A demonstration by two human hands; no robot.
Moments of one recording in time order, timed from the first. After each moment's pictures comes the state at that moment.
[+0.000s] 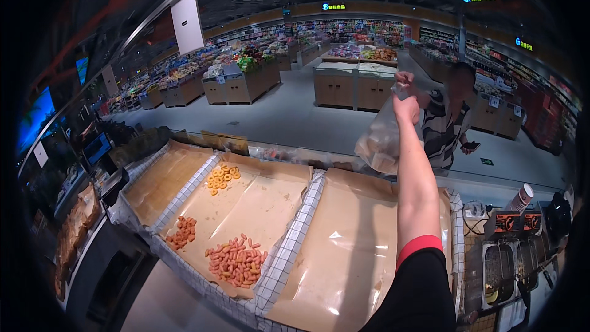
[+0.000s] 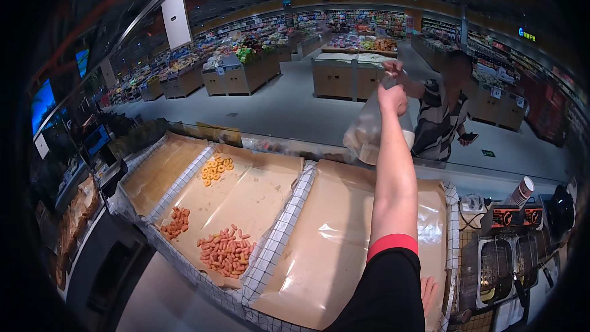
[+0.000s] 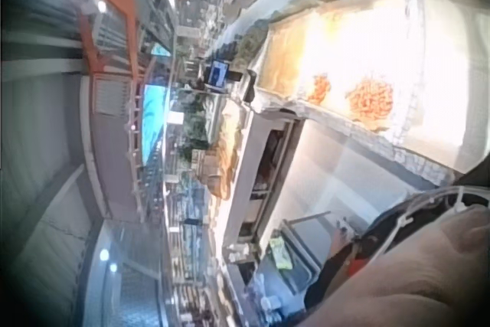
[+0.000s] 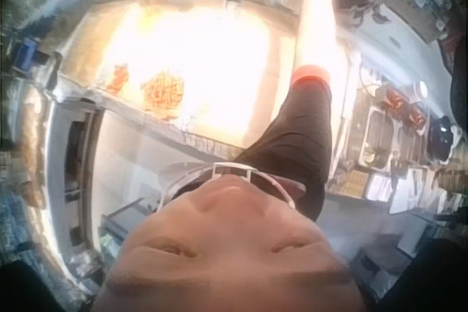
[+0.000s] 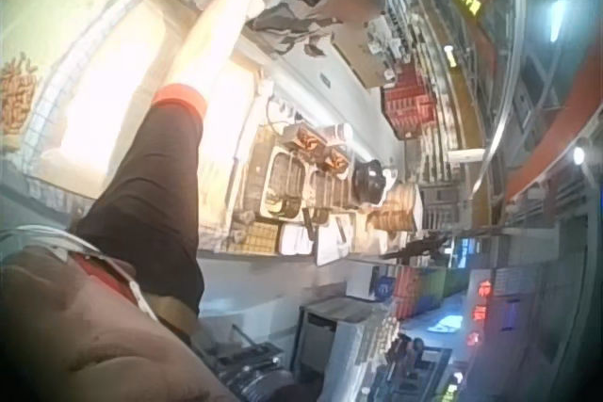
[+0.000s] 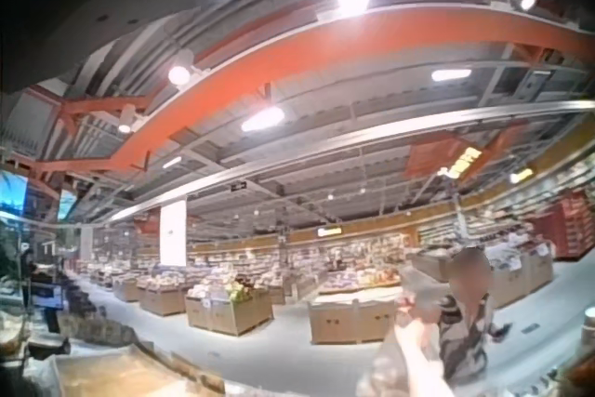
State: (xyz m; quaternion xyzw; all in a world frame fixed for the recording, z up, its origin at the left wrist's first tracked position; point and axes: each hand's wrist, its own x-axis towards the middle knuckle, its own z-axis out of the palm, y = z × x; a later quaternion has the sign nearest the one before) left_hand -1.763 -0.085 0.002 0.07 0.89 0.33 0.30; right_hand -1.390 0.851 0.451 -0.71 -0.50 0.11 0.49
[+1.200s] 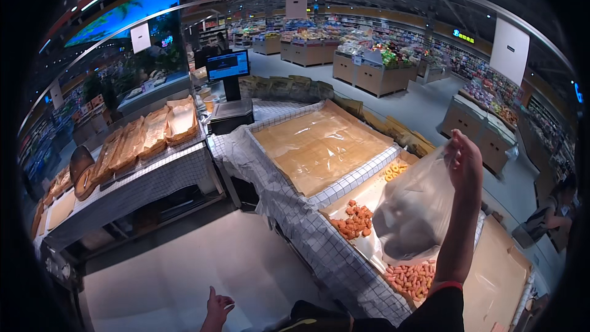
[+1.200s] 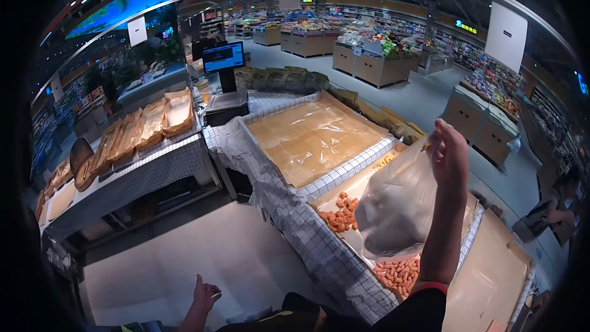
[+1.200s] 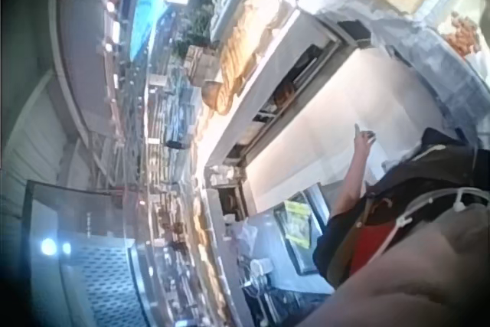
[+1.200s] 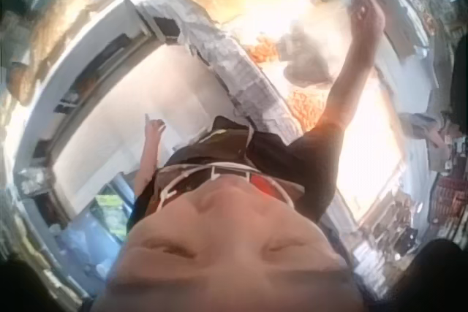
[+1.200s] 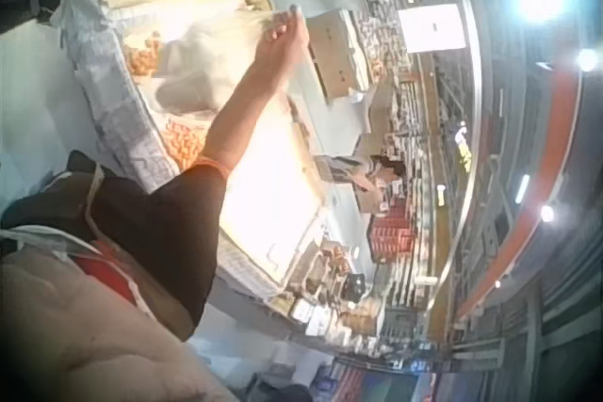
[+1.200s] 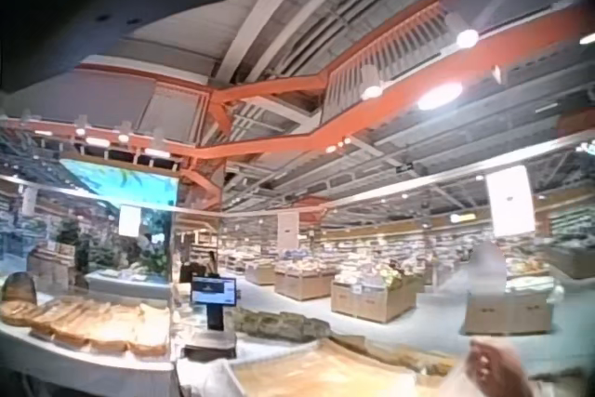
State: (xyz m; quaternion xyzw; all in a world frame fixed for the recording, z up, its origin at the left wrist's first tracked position) left_hand -2.241 -0.296 0.031 -0.25 0.52 0.77 0.27; right_hand -2.080 0.351 0.483 -0.08 -0.50 0.75 0.42
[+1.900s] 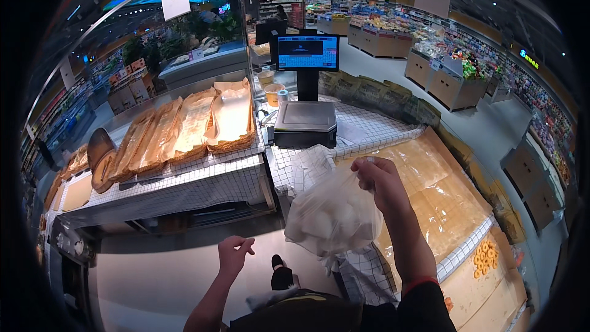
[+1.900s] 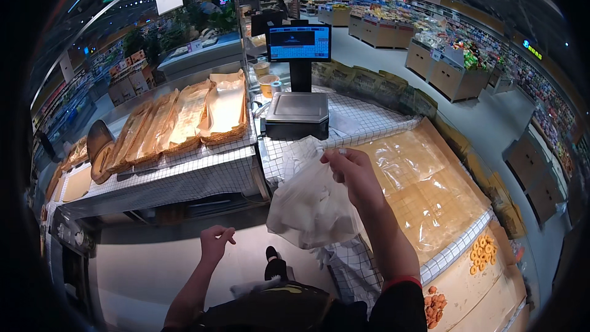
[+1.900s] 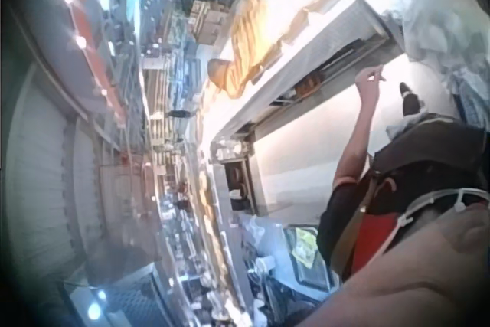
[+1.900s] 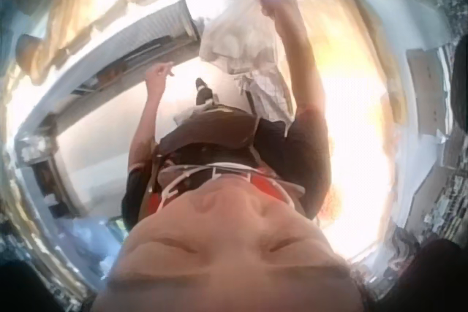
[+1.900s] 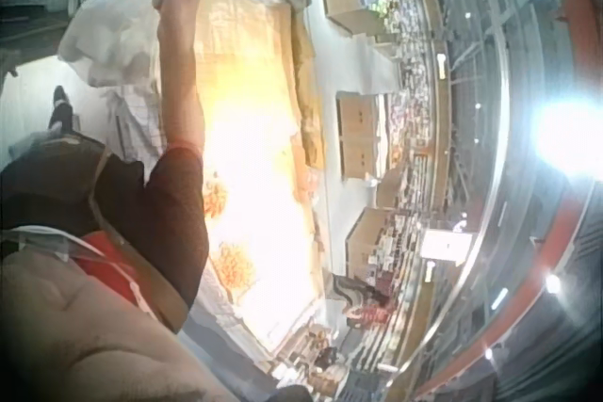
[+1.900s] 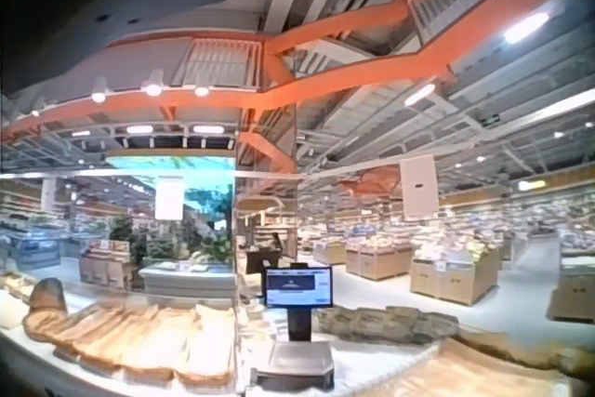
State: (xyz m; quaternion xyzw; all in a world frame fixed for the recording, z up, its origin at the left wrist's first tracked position) left_hand -2.784 -0.203 0.203 0.10 0.87 0.48 -0.03; right_hand -2.775 0.179 0.378 -0.01 -0.63 0.78 0.08
